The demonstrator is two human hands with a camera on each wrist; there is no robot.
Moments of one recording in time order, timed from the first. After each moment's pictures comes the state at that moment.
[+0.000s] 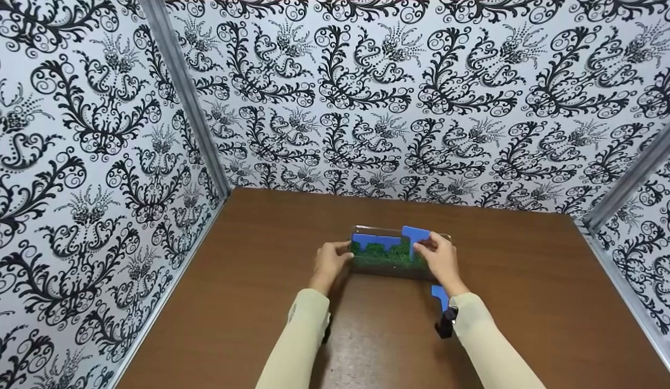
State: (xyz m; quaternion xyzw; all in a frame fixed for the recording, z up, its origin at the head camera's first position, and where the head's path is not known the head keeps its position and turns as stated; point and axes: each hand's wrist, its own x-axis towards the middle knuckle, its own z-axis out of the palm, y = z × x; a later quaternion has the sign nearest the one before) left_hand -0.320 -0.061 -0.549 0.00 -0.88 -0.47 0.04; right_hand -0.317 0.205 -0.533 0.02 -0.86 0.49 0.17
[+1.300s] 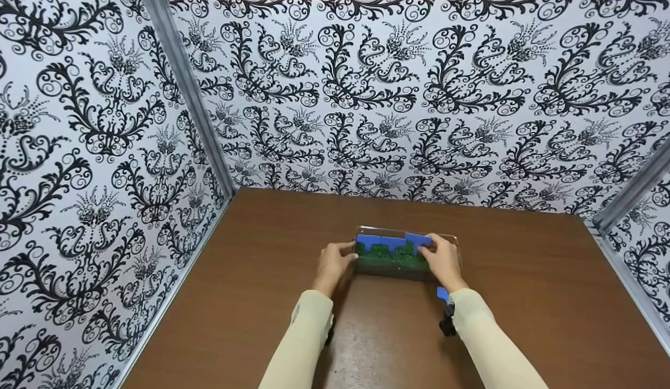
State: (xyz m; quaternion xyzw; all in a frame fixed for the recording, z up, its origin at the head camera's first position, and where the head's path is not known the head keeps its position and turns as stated) left_hand -0.320 -0.060 -0.548 0.01 -0.89 -0.44 0.05; right_hand -0.333 0.208 -0.550 0.03 -0.90 0.41 0.15
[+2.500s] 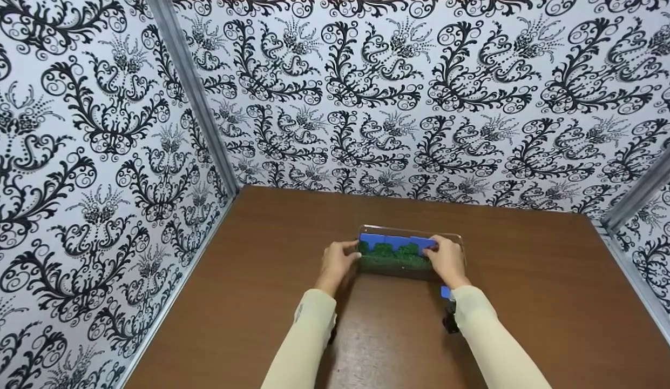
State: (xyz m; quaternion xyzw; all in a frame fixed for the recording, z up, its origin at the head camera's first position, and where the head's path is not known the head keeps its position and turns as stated) left_hand -0.320 -0.061 -0.548 0.01 -0.89 -0.45 0.04; right_hand -0.338 0.210 -0.551 0.01 -0.93 0.34 0.12
